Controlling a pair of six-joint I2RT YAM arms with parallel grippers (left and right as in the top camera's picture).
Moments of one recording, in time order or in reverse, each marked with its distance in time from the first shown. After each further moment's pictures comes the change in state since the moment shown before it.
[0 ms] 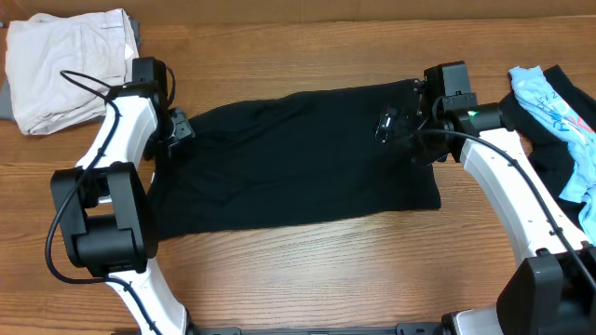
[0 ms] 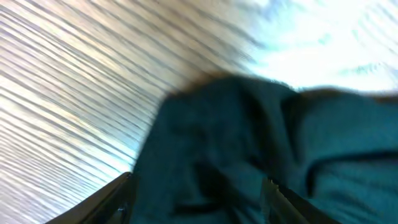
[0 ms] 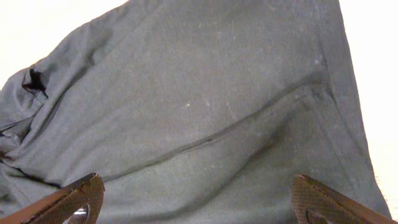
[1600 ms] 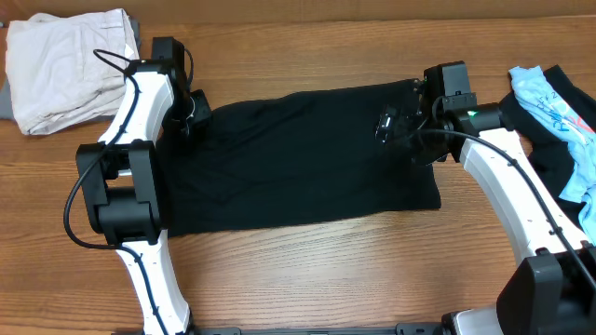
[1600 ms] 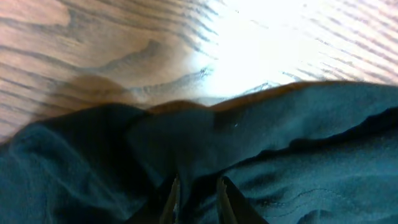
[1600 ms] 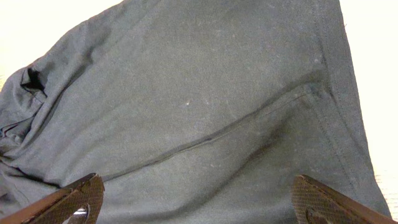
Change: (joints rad) left arm -0.062 0.204 0.283 -0.130 0.223 0.083; right arm 0.000 0.002 -0.001 -0.005 0.000 0.000
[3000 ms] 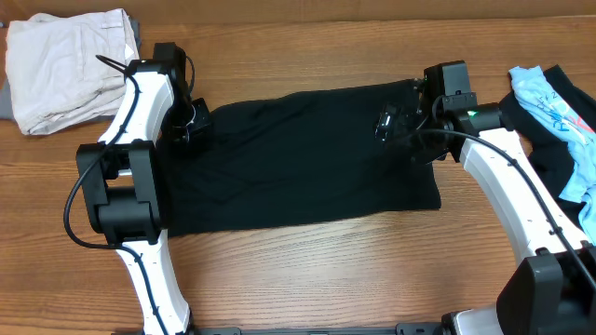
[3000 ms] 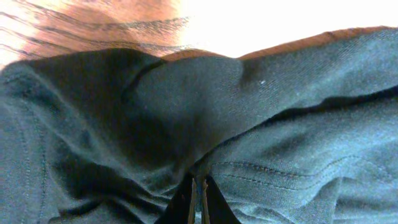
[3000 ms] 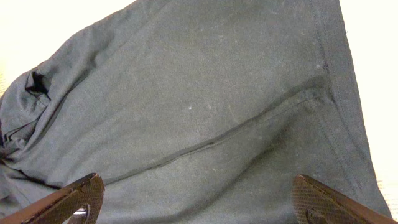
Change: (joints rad) left arm 0.000 0.001 0.001 -0.107 0.014 -0.011; right arm 0.000 0.000 0.000 0.016 0.000 0.000
